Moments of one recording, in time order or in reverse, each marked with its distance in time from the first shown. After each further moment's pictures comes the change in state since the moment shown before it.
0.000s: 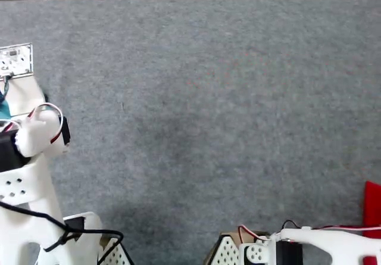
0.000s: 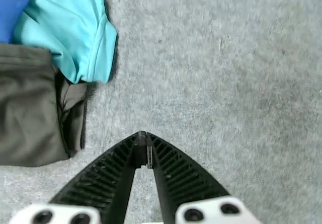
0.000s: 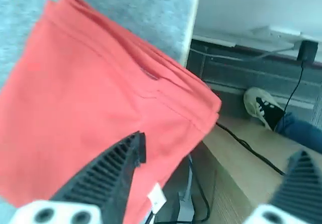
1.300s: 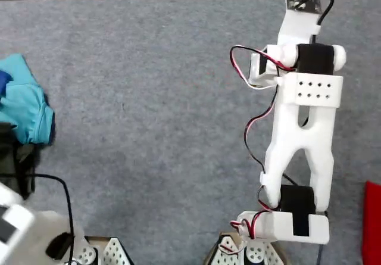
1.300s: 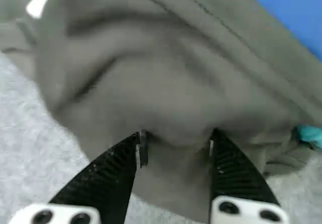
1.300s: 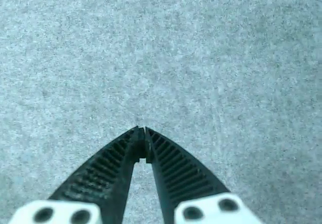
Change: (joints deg) left arm -48.4 47.2 0.5 -35.6 -18.5; right arm -92.0 -57.0 56.0 -3.4 -23.2
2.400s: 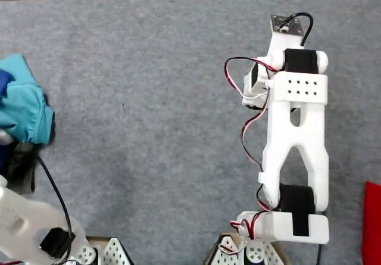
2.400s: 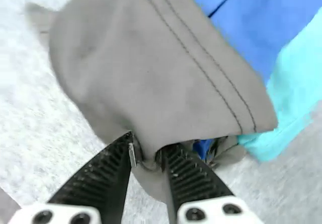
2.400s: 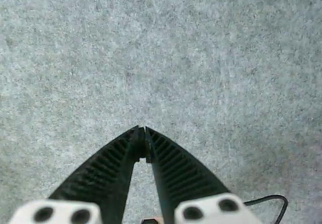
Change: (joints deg) left arm 3.3 10.7 -52.1 36.0 12.5; right arm -0.2 -0.1 14.2 0.0 -0.2
